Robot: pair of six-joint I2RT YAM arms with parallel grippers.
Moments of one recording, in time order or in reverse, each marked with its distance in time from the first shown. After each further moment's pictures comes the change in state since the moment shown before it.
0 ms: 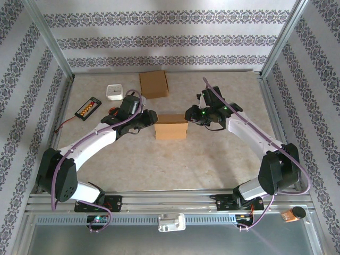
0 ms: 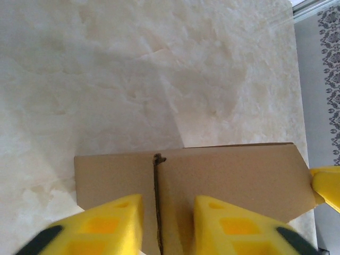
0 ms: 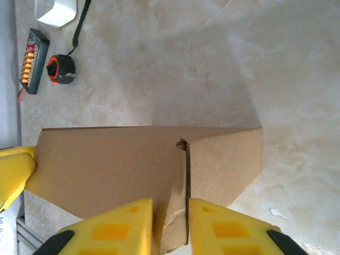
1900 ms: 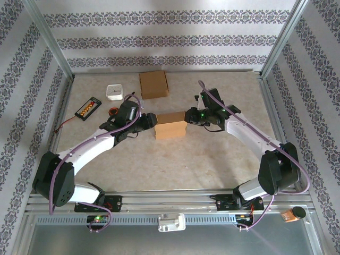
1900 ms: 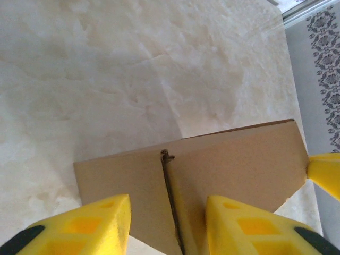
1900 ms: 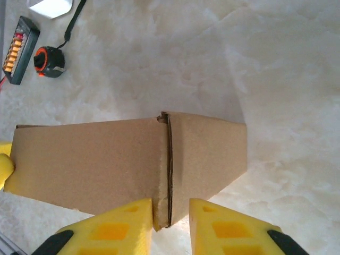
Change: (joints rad) left arm 0.001 -0.051 -0.123 0.141 -0.003 0.027; right arm 0.011 0.002 -0.031 0.044 0.044 -0.095
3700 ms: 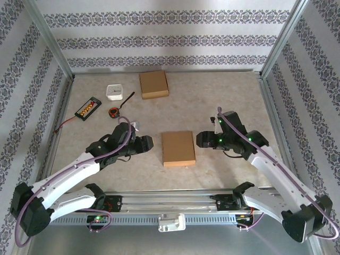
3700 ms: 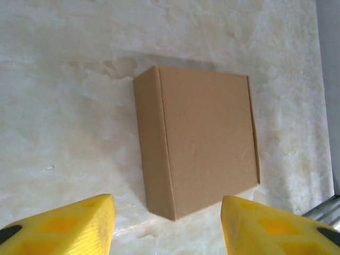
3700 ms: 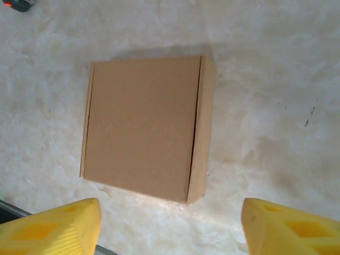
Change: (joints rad) left arm -0.185 -0.355 -0.183 -0.286 -0.102 -0.109; right arm 0.046 -0.510 -0.260 -0.287 0.110 -0.061
